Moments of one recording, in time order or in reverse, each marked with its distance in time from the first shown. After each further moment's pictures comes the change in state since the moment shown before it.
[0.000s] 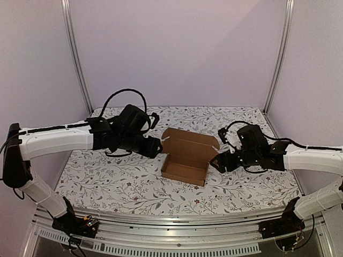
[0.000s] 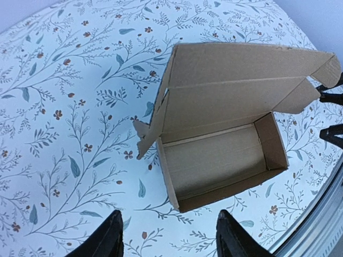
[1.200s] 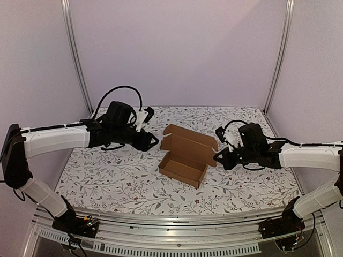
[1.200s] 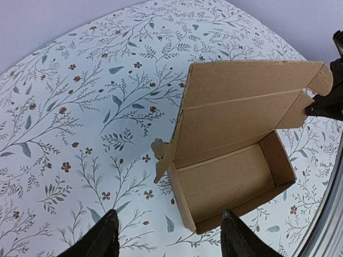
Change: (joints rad) left arm 0.205 -0.023 -0.126 0.270 0.261 0.319; right arm -0.085 0.070 -0.028 0.153 -0.173 -0.132
